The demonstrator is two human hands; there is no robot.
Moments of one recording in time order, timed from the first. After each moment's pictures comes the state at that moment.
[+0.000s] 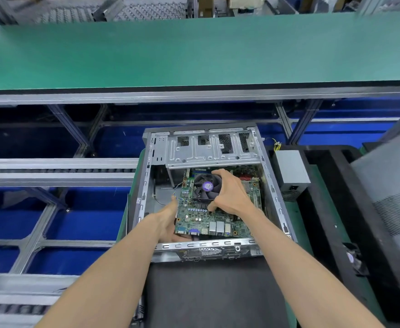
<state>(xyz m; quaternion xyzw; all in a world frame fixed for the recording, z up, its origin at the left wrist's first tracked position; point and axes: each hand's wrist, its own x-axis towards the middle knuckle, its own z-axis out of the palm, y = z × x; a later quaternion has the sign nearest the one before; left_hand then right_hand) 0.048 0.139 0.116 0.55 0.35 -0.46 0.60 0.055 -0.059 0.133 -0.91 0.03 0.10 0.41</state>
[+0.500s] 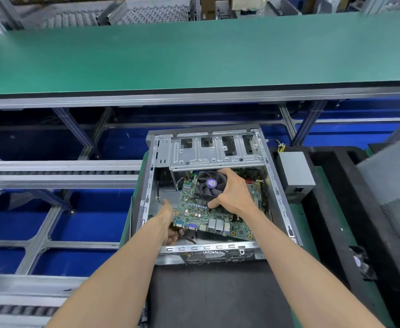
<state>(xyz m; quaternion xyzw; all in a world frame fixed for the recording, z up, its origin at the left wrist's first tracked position) 0.047 0.140 0.122 0.66 0.44 -0.31 0.52 0.056 -0.057 0.138 -0.88 0.07 0.10 0.46</state>
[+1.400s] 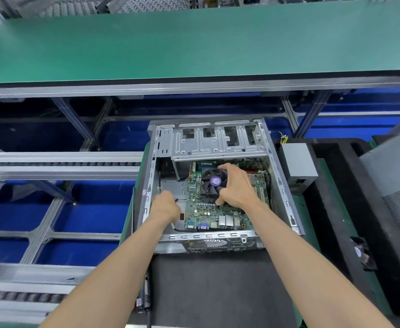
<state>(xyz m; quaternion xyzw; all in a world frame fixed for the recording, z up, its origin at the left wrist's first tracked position) 0.042 0.149 0.133 0.94 0.14 -0.24 0.19 0.053 -0.056 0.129 -0.91 0.05 0.11 0.39</state>
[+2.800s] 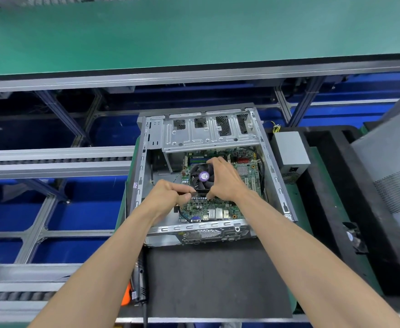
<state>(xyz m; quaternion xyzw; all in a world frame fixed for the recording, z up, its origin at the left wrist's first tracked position) 0.032 0.149 0.137 0.77 0.08 -0.28 0.57 0.052 -0.049 0.122 -0.95 -0.02 0.12 0.29</state>
